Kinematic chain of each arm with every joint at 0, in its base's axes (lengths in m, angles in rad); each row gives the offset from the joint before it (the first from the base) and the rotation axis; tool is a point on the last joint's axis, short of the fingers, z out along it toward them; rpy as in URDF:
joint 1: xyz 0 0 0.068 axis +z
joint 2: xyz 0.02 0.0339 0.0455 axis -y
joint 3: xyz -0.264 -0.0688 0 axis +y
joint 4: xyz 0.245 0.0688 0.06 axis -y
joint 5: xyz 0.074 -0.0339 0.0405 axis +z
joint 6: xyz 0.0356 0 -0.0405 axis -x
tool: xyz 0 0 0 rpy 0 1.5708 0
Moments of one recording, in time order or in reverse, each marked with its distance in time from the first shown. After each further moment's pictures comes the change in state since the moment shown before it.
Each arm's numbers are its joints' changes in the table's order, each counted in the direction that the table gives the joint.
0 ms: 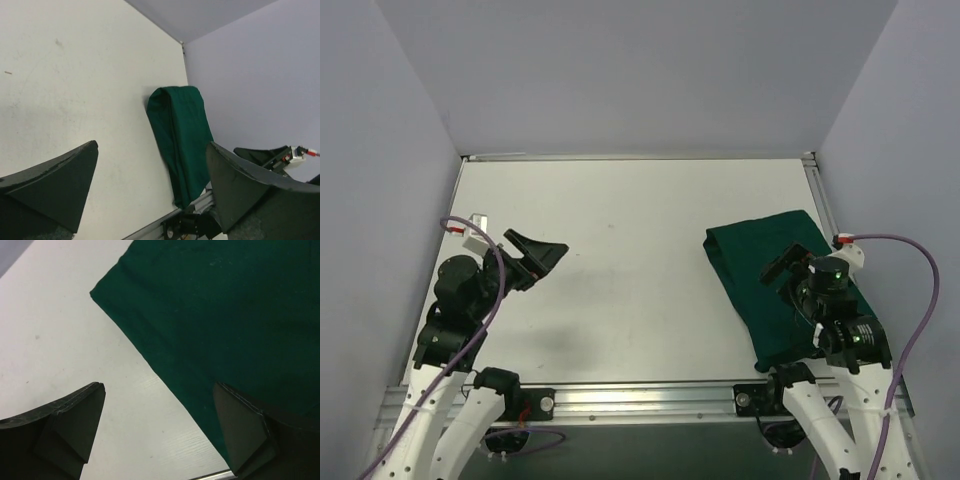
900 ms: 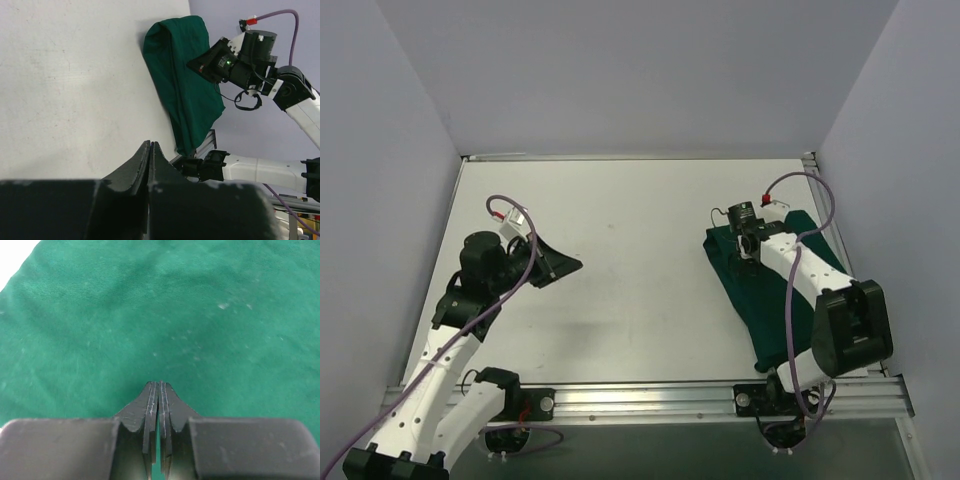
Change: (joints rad) left arm -0.003 -0.229 -0.019 0.013 -0.296 -0.092; right arm 0.146 -0.906 -0.109 0.273 -0.380 -0.024
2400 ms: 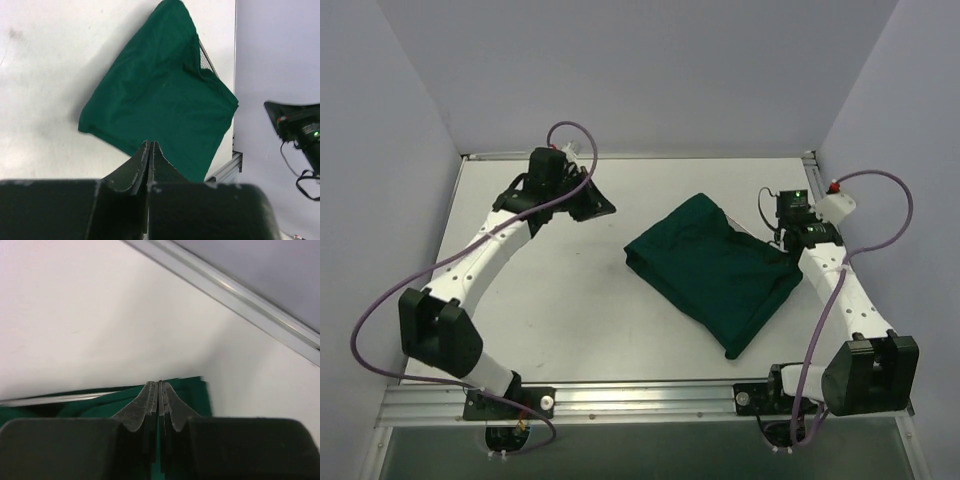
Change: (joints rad) left arm -0.139 -0.710 -0.596 -0.110 0.177 -0.081; right arm -0.176 0.204 -0.071 0.024 -0.138 -0.072
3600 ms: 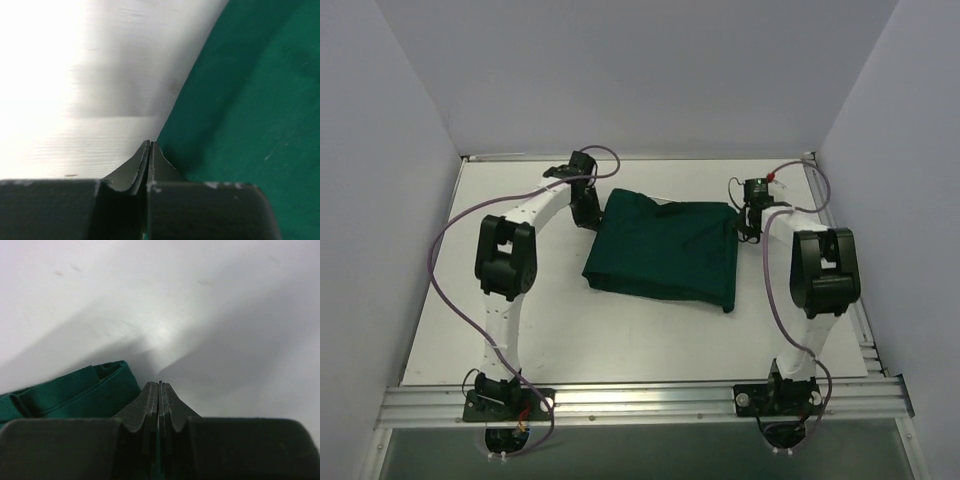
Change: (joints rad) left arm 0.021 -0.742 -0.523 -0.329 0.264 -0.205; right arm -0.035 -0.568 -0.064 0.365 0.472 0.119
